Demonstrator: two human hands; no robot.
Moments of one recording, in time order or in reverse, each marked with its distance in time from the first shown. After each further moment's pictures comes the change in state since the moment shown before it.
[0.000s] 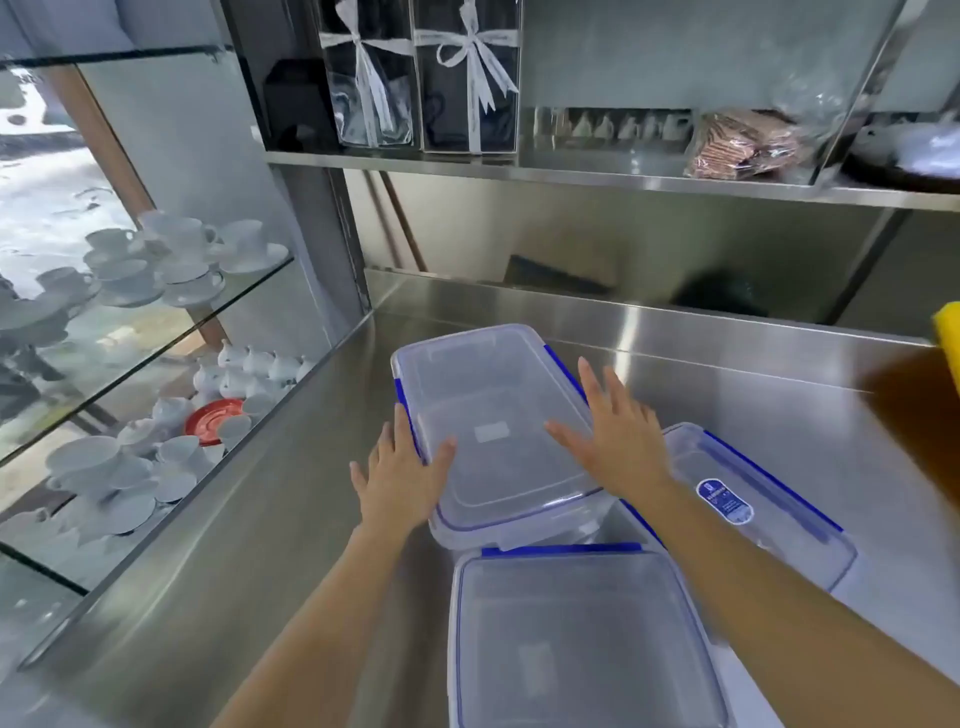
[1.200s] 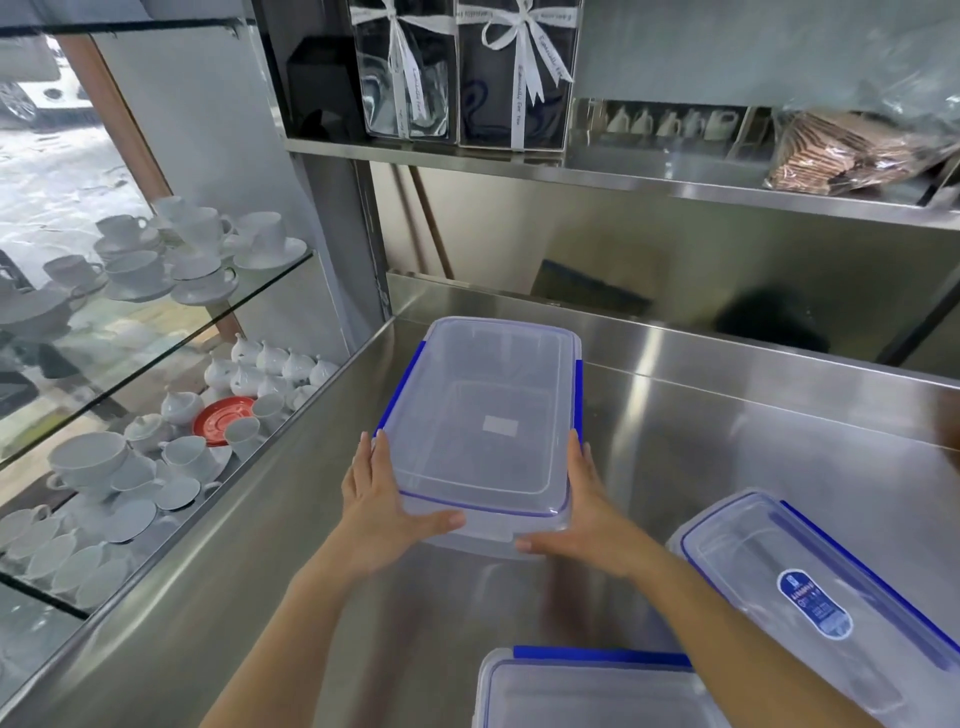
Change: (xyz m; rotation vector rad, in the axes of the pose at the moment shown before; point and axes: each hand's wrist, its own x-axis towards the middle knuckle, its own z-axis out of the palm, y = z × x) left_hand 0.054 -0.035 -0.025 -0.093 -0.137 0.082; right_hand 0.039 -0.023 0.067 0.627 -0.422 -0.097
